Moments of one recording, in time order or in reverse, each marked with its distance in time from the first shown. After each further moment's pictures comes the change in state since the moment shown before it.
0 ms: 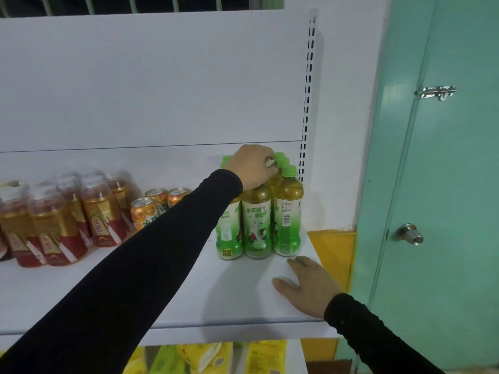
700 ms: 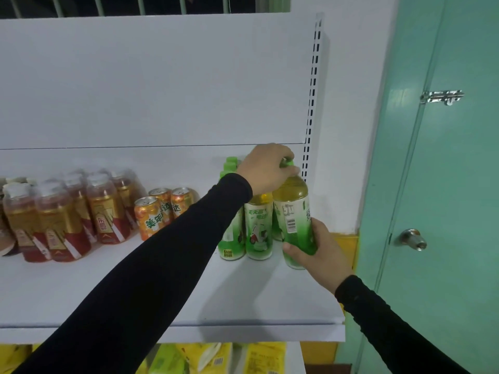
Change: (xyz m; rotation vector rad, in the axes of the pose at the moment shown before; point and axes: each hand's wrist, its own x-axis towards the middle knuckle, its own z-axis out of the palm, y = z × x) left_hand -0.020 0.040 -0.016 -0.101 0.006 0.032; right_hand 0.016 0.011 -0.032 0.753 0.358 -0.043
